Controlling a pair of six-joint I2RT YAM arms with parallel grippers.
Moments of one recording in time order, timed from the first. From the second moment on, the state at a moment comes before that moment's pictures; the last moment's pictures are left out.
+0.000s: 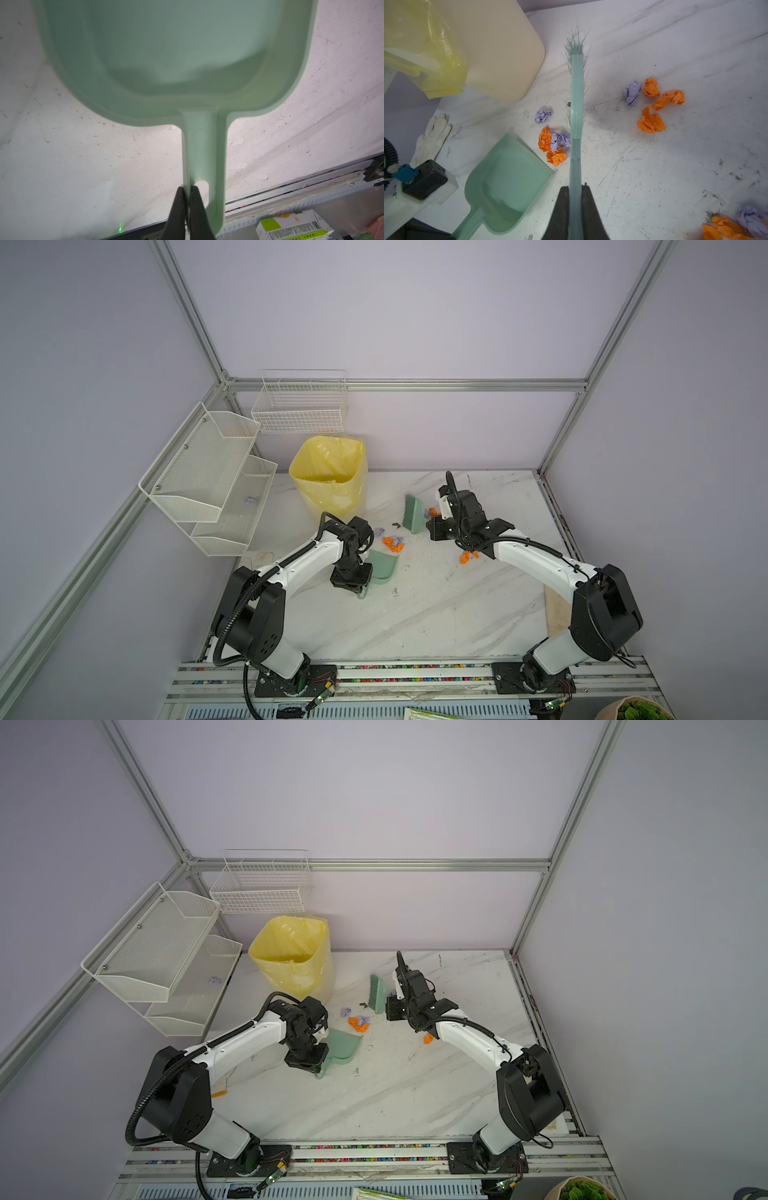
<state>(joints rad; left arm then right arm) -0.49 1.56 1.12 -1.13 0.18 -0.31 0.59 1.56 1.13 -0.28 -0.09 0.41</state>
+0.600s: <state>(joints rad) -0.49 1.61 1.12 -1.13 0.17 -0.28 0.85 1.43 1.05 -0.30 -0.12 0.53</state>
